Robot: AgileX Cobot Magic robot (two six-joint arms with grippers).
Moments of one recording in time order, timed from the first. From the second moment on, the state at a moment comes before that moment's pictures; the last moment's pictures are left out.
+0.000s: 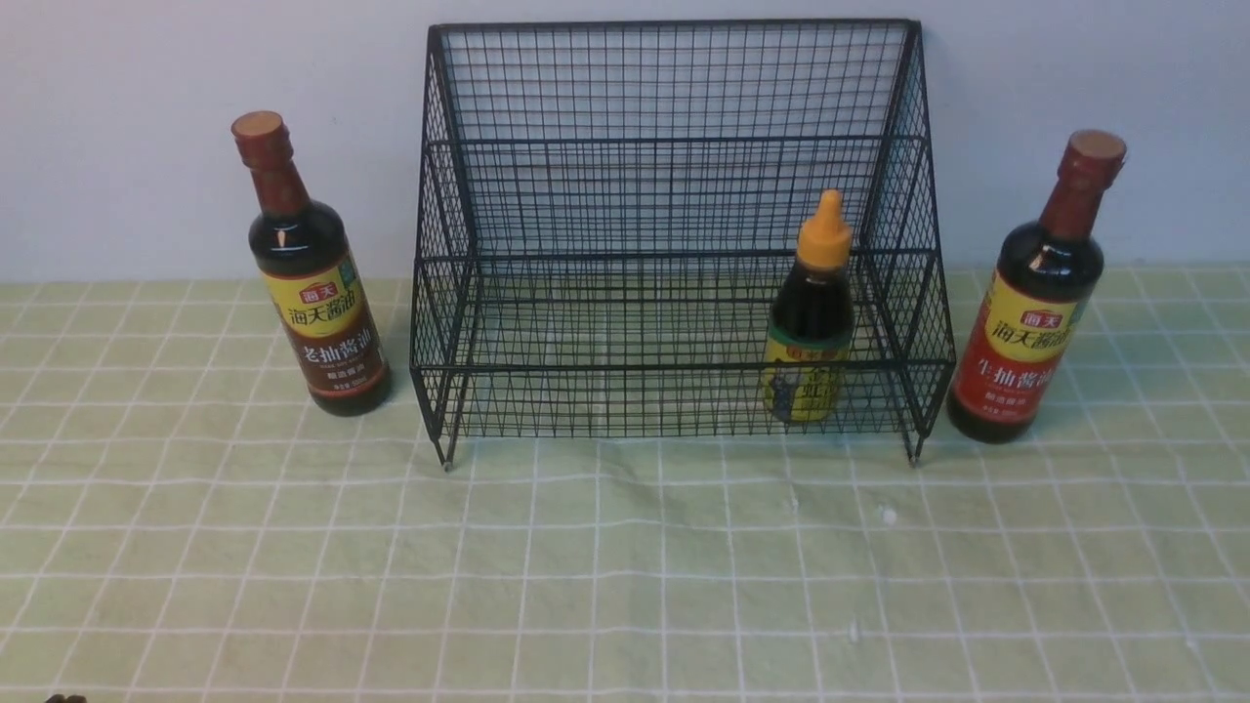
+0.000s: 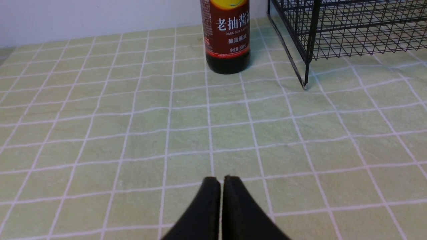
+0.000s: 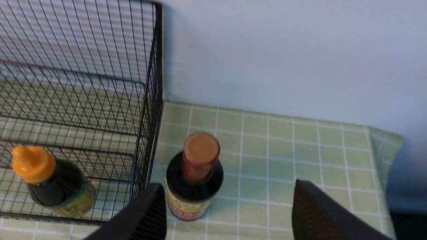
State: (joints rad) right arm 0.22 1.42 -1.67 -0.22 1.18 0.14; left arm -0.03 -0.01 0.03 -0.06 0.38 0.12
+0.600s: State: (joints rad) right arm 0.14 1.45 -1.11 -0.22 0.25 0.25; left arm -0.03 -0.01 0.03 -0.06 0.38 0.12
